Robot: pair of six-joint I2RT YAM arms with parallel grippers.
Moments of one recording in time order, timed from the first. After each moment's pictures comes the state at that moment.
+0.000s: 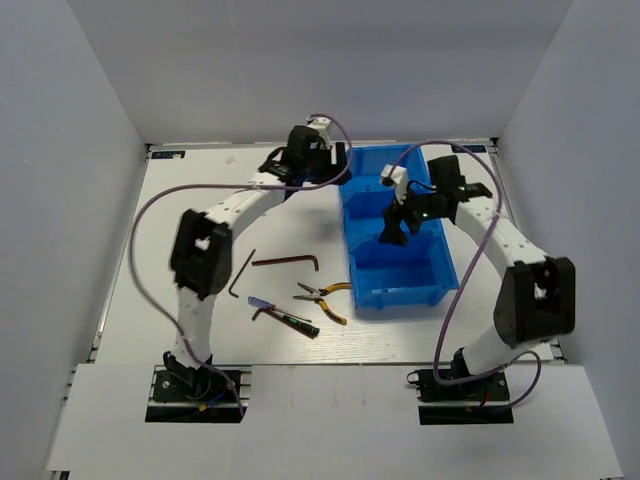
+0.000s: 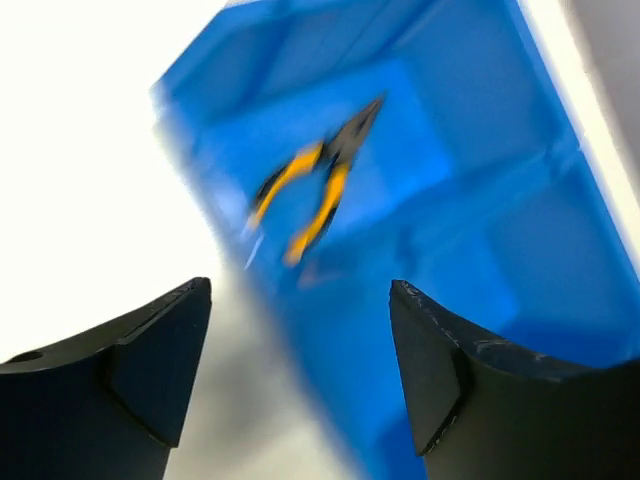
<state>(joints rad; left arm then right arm) -0.53 2.21 1.89 -0.18 0.18 -0.37 0.22 1.52 1.18 -0.62 -0.70 -0.59</state>
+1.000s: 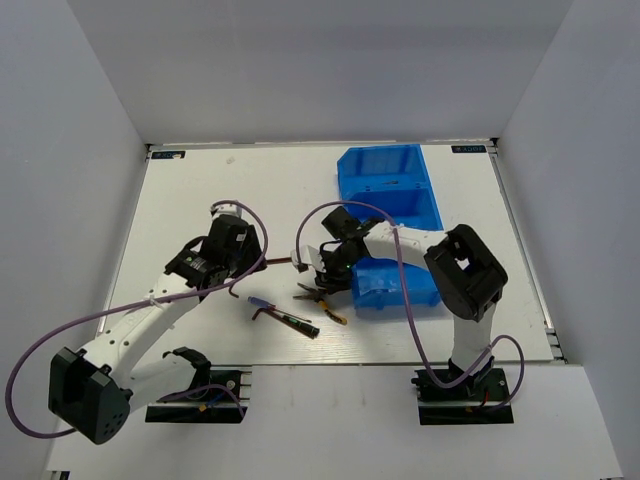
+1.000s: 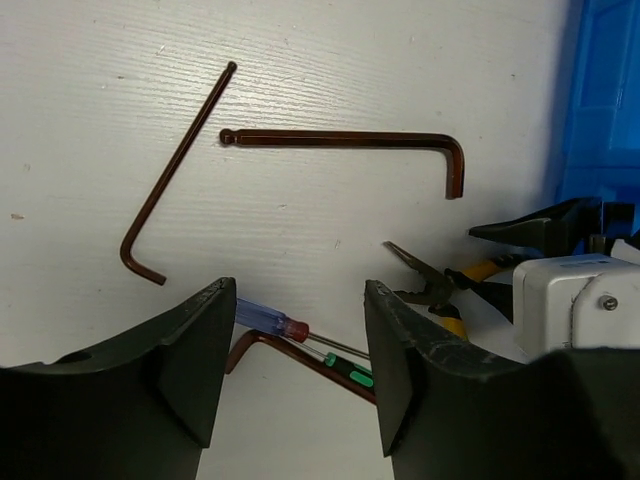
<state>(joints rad) -0.51 1.05 0.82 -0.58 -0.22 -0.63 0.78 1.91 1.23 -0.56 -0.54 -0.98</state>
